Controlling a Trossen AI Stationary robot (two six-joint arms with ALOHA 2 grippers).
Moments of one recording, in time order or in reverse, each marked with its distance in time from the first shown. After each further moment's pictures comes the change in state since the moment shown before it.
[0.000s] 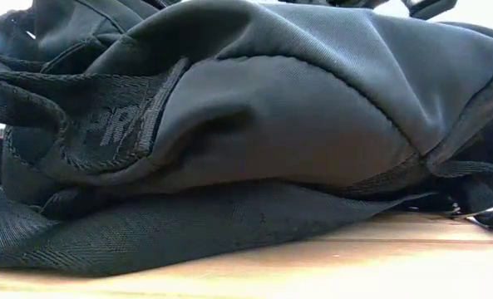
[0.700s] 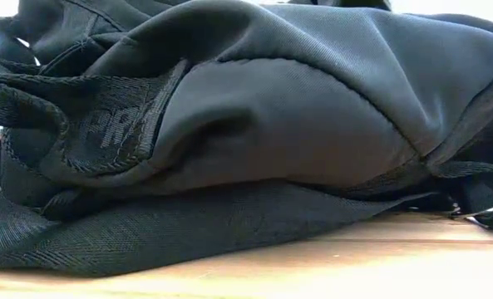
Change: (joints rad) left arm 0.045 0.055 0.000 0.061 0.029 0.026; right arm 0.040 -0.045 0.000 -0.016 -0.002 0.003
